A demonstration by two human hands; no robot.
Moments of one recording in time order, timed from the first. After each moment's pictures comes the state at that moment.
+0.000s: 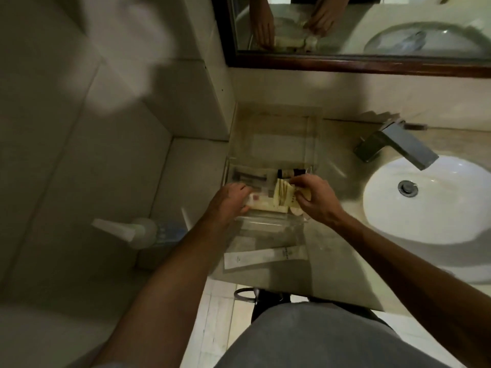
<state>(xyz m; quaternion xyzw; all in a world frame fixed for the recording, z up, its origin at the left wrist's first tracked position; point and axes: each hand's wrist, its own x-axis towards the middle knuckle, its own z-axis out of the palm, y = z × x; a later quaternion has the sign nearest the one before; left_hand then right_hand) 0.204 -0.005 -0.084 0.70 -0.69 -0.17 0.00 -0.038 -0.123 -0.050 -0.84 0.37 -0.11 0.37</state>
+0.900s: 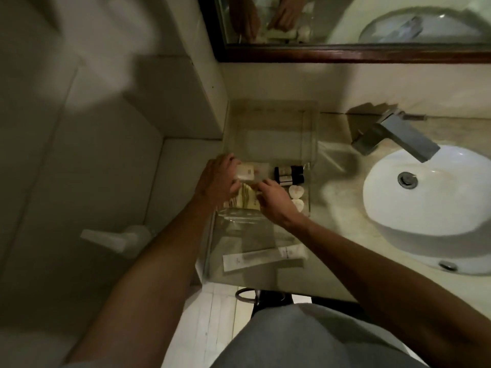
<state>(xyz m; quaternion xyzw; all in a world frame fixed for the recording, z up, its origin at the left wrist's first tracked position) 0.232 -0.040 -0.069 0.74 -0.67 -0.05 0.00 0.041 -0.082 -0.082 -0.85 0.37 -0.03 0.38</state>
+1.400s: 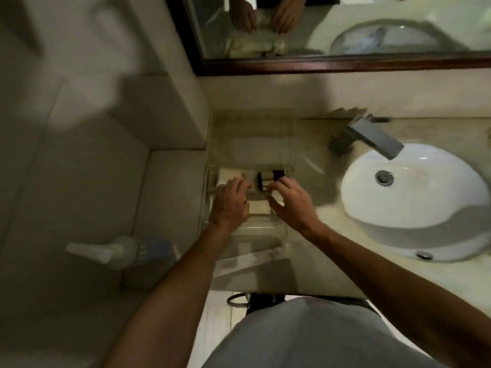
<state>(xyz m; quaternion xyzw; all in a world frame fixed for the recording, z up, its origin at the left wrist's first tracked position) 0.145 -0.022 -0.065 0.74 -0.66 -0.07 0.13 -0.038 -0.099 -0.067 -0.88 0.38 -0.15 0.25</state>
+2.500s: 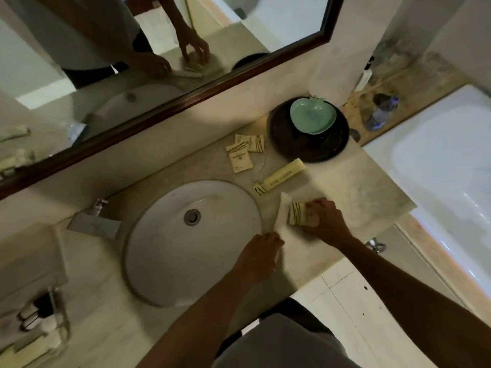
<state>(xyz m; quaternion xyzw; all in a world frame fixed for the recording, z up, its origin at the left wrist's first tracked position) -0.470 -0.199 -0.101 0.36 -0.90 -0.23 -0.09 -0.726 -0.223 -0.113 -0.64 0.72 -0.05 0.27</state>
